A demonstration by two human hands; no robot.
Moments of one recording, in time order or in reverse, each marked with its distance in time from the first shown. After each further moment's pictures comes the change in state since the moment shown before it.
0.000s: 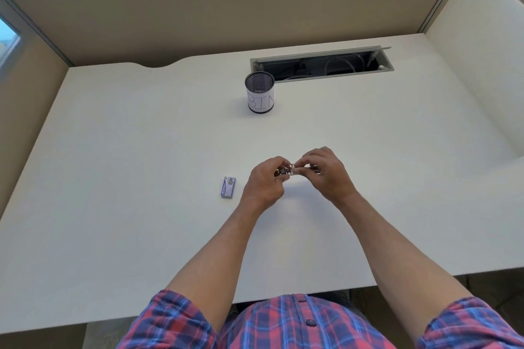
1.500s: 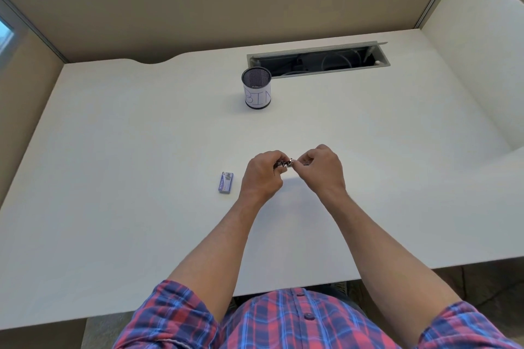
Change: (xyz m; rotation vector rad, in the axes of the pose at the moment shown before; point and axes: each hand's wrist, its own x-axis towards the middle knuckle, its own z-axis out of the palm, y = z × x) left_hand 0.003 0.005 0.002 0.099 0.063 0.044; right_hand 0.003 -0.034 0.010 -0.181 0.081 0.500
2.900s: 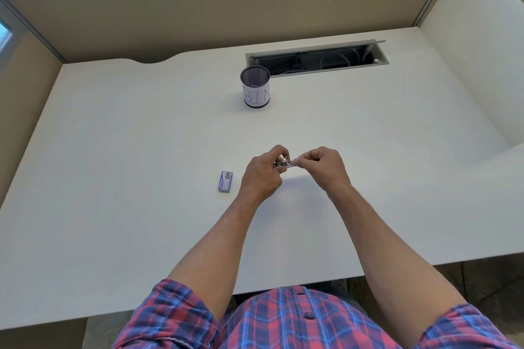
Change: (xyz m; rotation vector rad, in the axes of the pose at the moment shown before) left_hand -0.003 0.006 -0.008 -0.024 -0.106 -0.089; right_hand -0.002 0.001 -0.017 0.394 -0.163 0.186
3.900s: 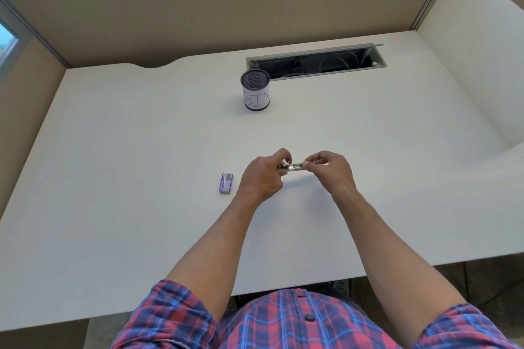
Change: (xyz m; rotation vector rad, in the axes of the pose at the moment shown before) left_hand -0.004 0.009 -0.008 0.185 -0.053 0.081; right_hand 0.002 0.016 -0.011 -0.033 0.075 0.054
